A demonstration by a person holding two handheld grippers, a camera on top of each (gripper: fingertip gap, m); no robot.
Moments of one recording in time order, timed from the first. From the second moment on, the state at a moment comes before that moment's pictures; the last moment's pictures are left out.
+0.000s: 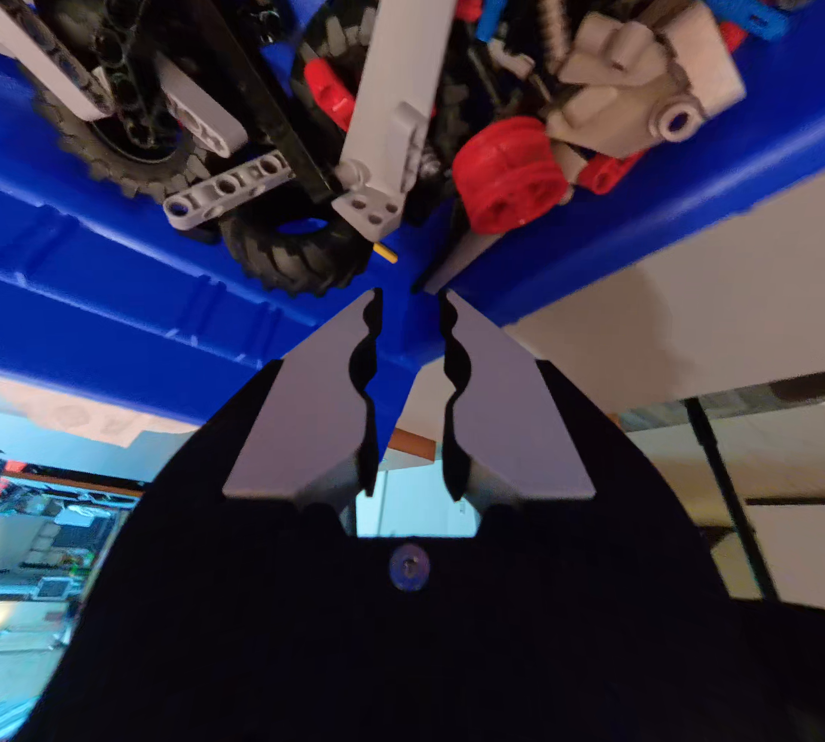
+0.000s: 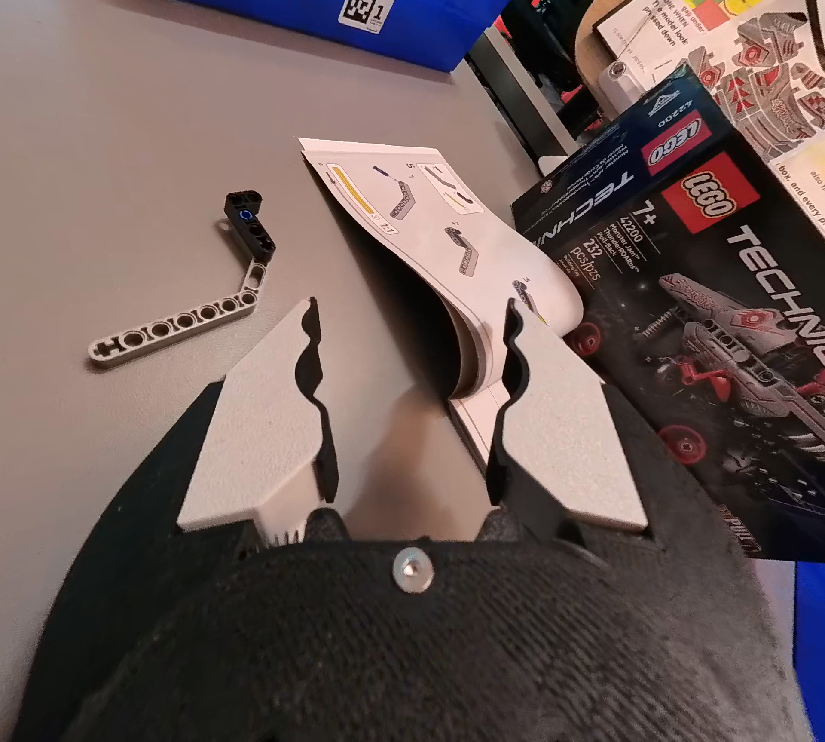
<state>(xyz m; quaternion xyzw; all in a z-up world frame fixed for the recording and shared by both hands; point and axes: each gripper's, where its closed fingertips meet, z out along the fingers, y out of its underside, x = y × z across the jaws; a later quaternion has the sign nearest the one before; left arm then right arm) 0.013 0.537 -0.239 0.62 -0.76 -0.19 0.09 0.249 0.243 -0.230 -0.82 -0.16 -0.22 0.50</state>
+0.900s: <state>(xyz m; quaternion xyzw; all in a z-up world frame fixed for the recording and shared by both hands) 0.017 0.544 -0.254 0.71 -0.68 -0.16 -0.02 0.245 0.243 -0.231 -0.82 -0.17 -0.22 0.50</state>
